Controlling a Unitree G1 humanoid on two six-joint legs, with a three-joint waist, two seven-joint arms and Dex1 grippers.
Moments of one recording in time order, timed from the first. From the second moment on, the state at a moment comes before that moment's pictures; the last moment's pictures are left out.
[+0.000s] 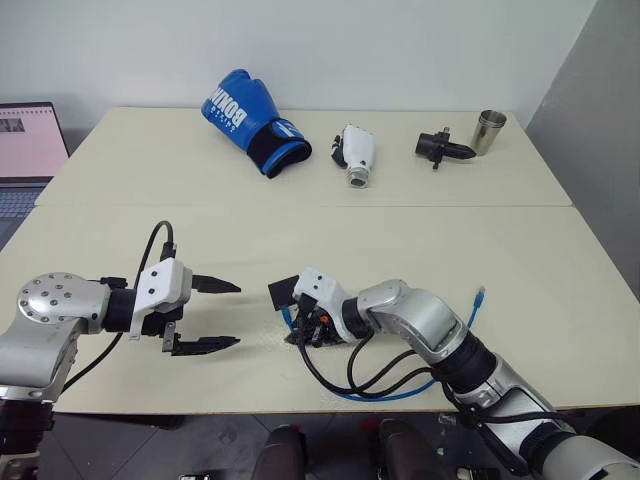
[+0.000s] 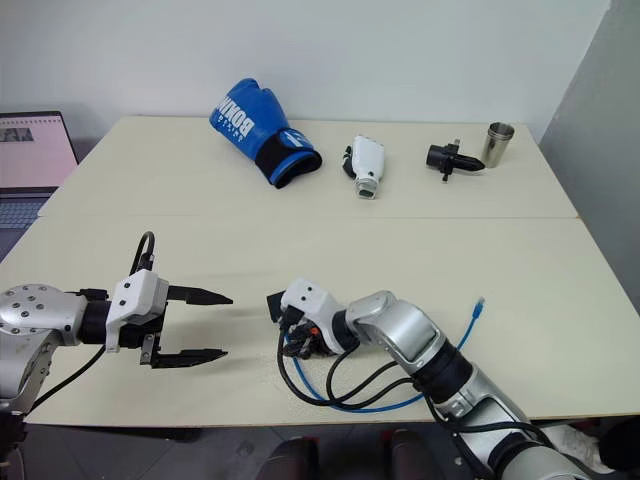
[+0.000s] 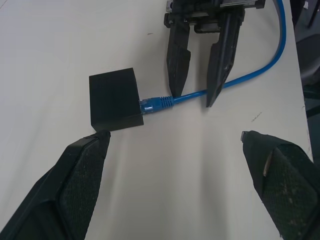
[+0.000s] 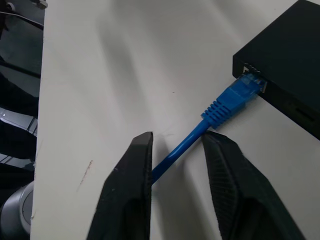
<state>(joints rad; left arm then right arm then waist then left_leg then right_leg) -0.14 1.01 0.13 -0.04 -0.39 0.13 -1.41 -0.68 -0.14 0.58 -0.02 0.25 0.99 0.74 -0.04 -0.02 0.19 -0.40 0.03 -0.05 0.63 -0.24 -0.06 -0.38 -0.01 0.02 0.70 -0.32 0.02</state>
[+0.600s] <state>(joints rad) -0.16 0.99 0.11 -0.04 -0.39 0.13 -1.40 -0.71 -0.38 0.59 -0.07 0.21 0.87 0.82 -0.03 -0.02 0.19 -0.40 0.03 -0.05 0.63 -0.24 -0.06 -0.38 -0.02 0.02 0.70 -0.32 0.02</state>
